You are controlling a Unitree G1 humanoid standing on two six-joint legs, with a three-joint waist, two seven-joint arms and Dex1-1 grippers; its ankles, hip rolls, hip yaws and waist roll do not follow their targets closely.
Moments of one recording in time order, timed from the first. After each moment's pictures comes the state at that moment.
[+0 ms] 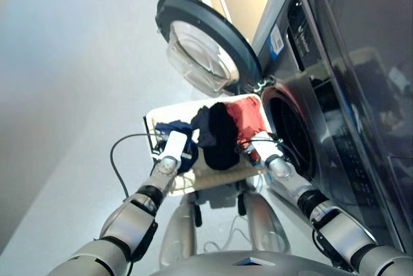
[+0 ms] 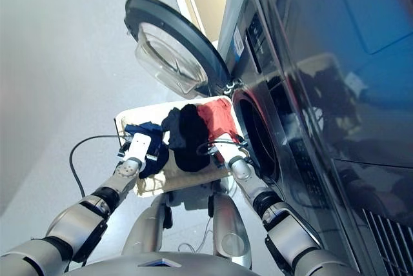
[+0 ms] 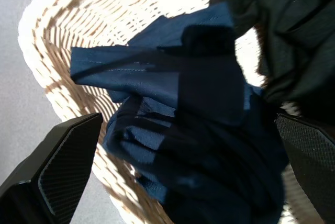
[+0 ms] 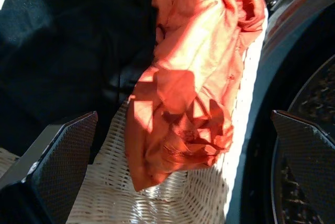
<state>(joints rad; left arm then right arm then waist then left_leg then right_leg) -0.59 0.22 -0.43 1.21 -0.22 -0.19 0.19 -0.49 -0.26 0.55 0.91 0.12 -0.19 -0.11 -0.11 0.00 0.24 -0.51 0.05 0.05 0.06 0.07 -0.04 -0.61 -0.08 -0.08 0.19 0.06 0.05</state>
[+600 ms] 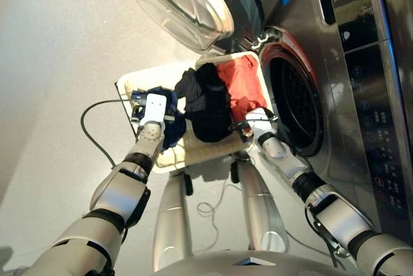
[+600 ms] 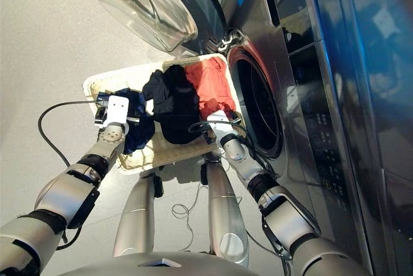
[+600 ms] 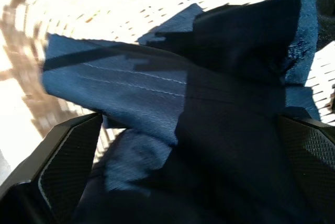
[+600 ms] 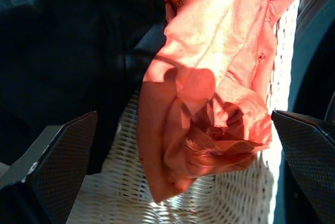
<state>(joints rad) -0.80 0.29 -0.36 1.27 -0.32 -0.18 0.25 -0.55 -0.27 0.56 0.79 0.19 -0.23 -0.12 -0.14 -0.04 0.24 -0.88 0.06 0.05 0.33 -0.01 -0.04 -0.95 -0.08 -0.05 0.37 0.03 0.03</state>
